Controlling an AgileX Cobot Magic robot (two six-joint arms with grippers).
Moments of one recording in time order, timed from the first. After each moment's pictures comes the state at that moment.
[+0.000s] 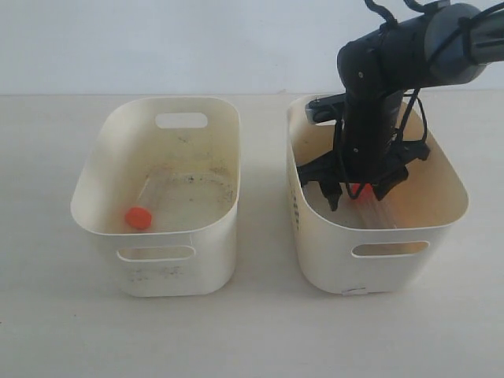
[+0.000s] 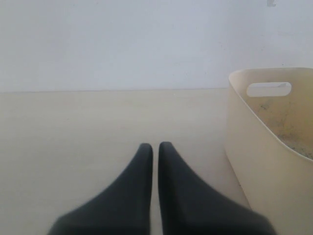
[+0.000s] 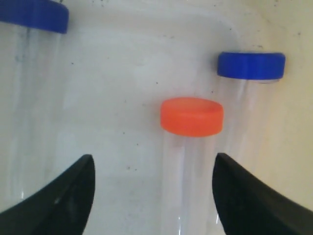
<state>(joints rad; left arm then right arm) -0.01 0.00 0.00 0.03 0.21 -0.03 0.34 2.04 -1.41 -0.18 0.91 0.35</state>
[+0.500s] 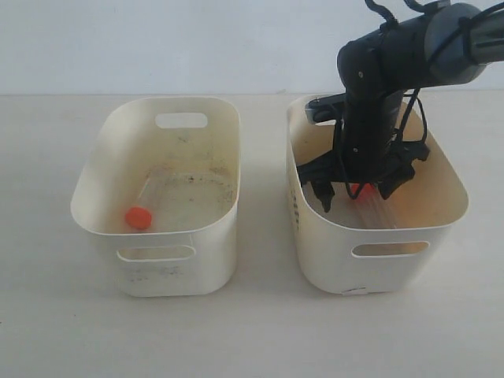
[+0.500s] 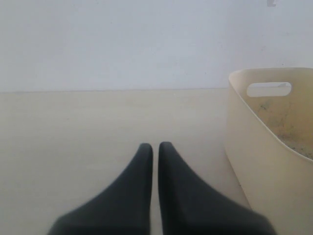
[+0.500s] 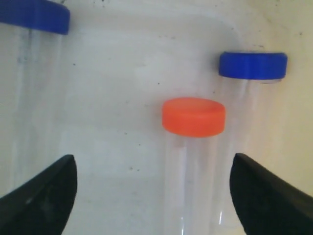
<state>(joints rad) -0.01 0.00 0.00 0.03 0.21 -0.03 0.34 2.04 -1.41 -0.17 0.90 0.35</state>
